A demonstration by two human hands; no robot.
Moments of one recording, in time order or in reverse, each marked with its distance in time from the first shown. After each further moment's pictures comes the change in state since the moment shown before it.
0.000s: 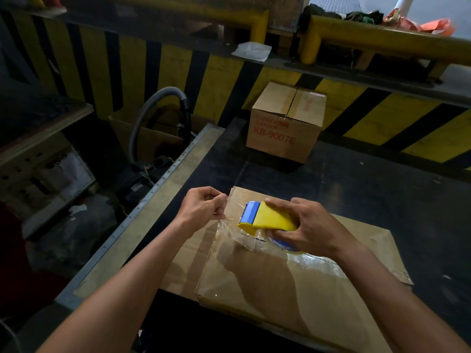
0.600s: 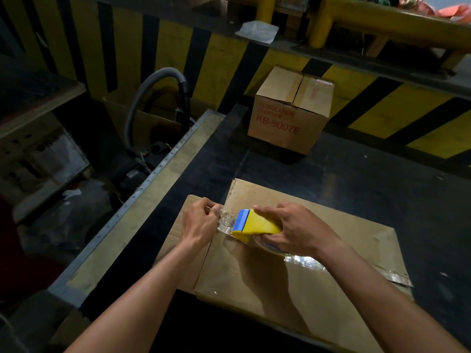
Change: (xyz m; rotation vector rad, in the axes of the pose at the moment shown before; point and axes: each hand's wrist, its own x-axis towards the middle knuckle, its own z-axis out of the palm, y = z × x) left_hand -0.004 -0.053 0.017 0.348 0.230 -0.026; right_hand 0.024 -0.001 0.034 -0.102 -0.174 0.031
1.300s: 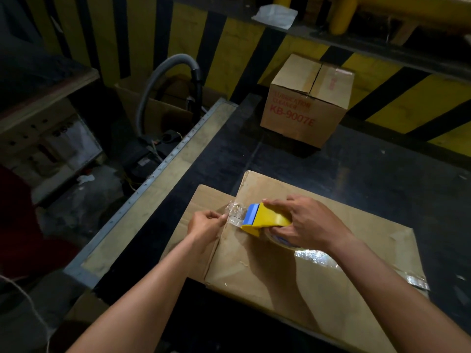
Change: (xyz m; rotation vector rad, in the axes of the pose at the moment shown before) left_hand 0.001 -0.044 0.009 -0.205 -0.102 -0.452; right_hand 0.007 -0.004 -0.001 -0.059 0.003 -0.025
